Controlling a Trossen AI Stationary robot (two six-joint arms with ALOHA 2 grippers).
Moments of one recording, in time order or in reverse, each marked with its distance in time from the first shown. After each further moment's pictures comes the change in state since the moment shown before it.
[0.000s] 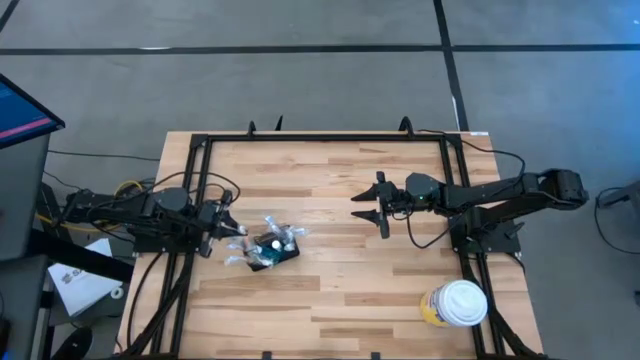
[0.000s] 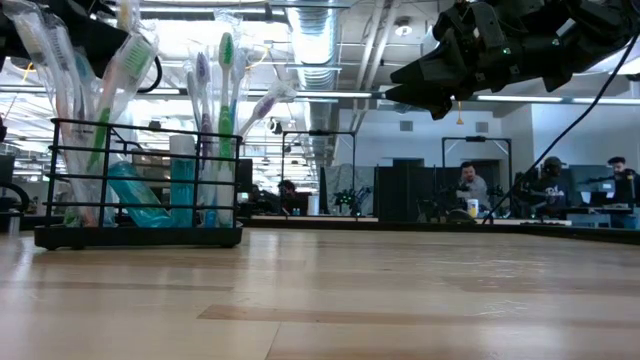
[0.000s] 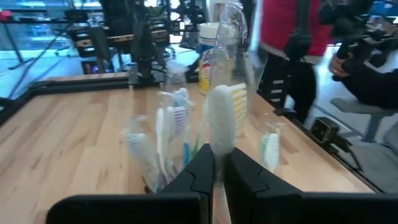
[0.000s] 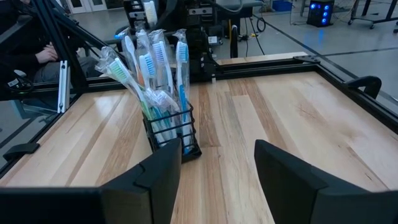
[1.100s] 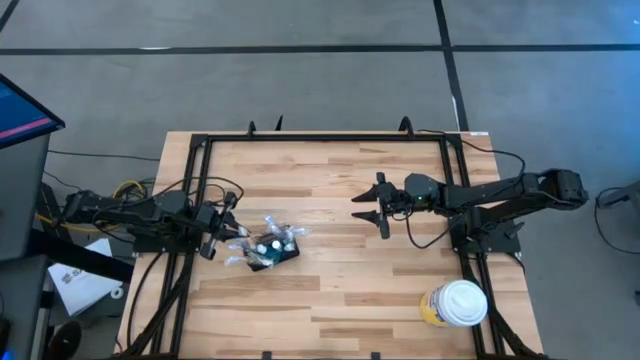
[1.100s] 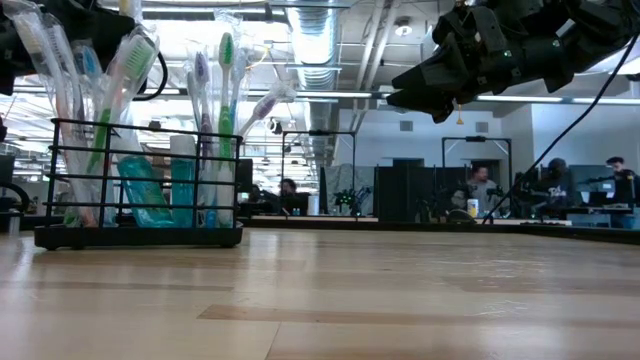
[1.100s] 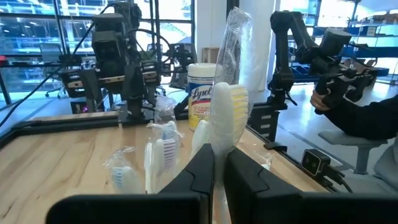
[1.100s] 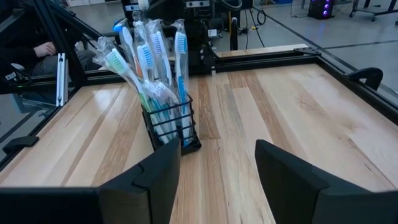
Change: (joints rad) left arm 0.001 0.004 -0.146 0.322 0.072 -0.023; right arm 0.000 0.000 0.000 -0.029 0.000 0.000
